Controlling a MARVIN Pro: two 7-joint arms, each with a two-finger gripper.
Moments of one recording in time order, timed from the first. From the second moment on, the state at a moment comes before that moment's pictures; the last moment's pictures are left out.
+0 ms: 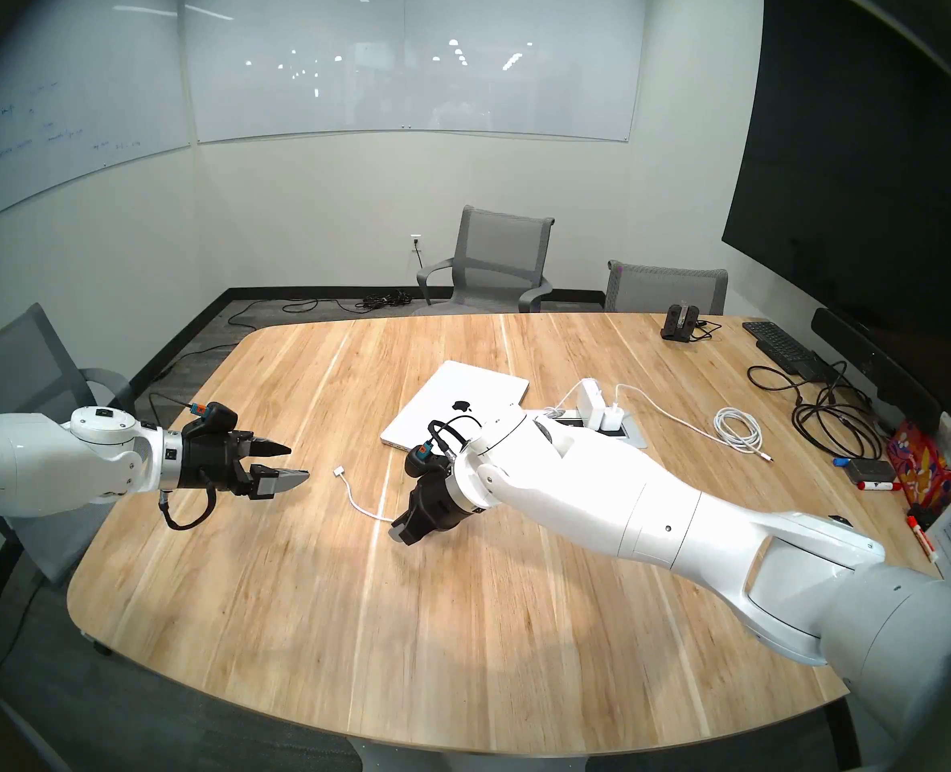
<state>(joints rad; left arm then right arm) -0.04 -0.29 0.70 -1.40 -1.48 -0.12 -0.69 -0.72 -1.26 0.37 -1.32 0.80 0.82 0.33</state>
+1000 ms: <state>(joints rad) -0.04 -0.29 0.70 -1.40 -1.48 -0.12 -0.69 -0.73 -1.22 0.38 -1.39 0.81 0.87 0.29</state>
